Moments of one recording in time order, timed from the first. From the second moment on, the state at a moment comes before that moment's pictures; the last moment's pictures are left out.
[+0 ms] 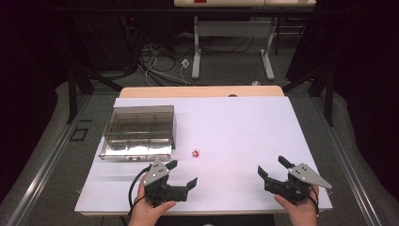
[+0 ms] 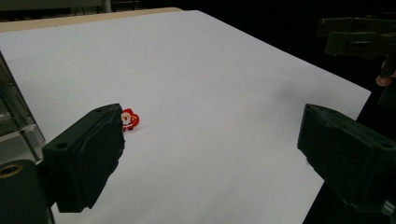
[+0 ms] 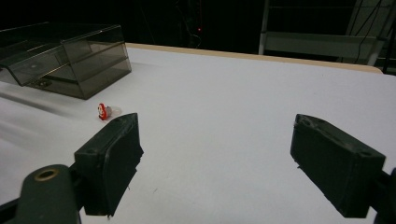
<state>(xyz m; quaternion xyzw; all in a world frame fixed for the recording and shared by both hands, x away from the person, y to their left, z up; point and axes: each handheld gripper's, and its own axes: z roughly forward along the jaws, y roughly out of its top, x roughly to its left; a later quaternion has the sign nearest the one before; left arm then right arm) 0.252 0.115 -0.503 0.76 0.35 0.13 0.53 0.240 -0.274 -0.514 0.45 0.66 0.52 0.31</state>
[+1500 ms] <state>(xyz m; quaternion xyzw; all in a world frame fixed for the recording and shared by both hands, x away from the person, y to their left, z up) 0.307 0.049 -0.537 0.78 0.40 0.16 0.46 0.241 -0.276 -0.516 0.46 0.66 0.52 0.30</state>
